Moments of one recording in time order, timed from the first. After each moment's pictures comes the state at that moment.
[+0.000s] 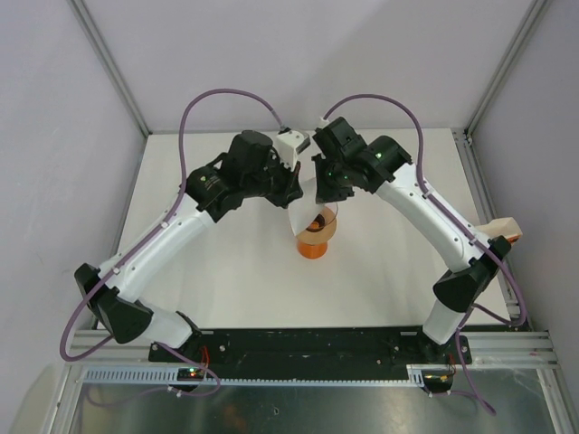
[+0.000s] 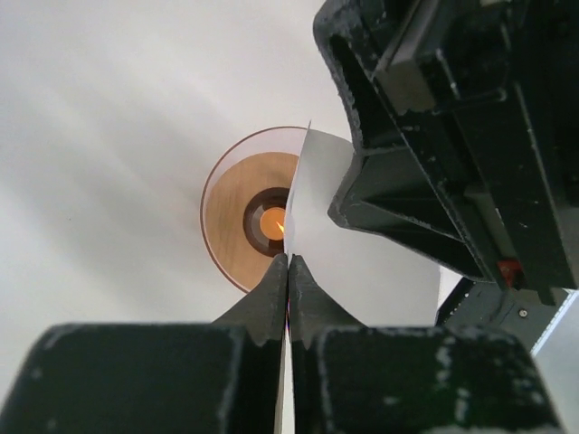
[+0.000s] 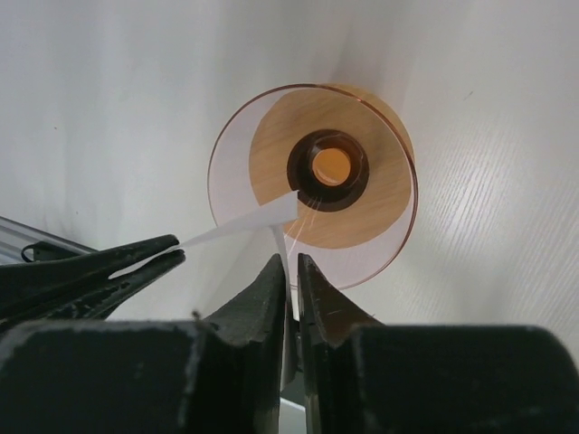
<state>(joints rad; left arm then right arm) -0.72 1.43 1.57 -0.72 0.17 -0.08 0.76 1.72 2.01 -1.23 0.08 0.57</state>
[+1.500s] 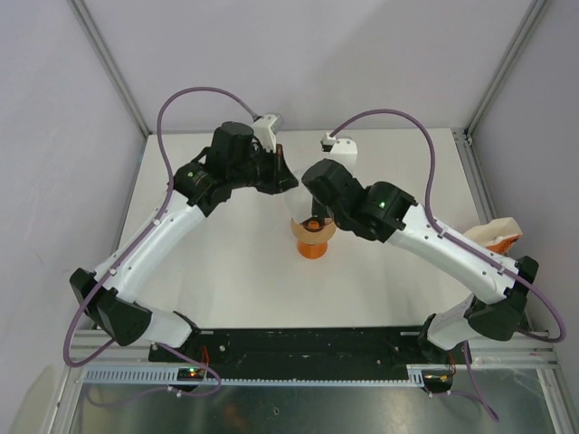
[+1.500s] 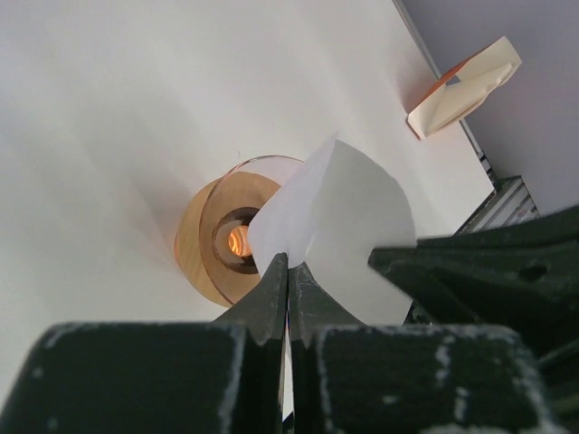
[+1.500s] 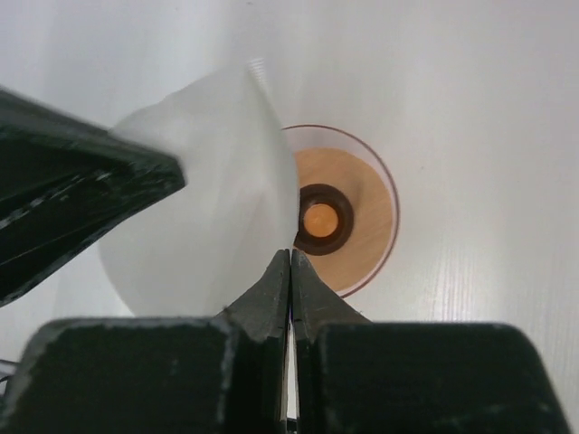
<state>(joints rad) -0.61 1.42 1.55 -0.65 0.27 -0.38 1.01 1.48 1.68 -0.90 0.60 0.71</state>
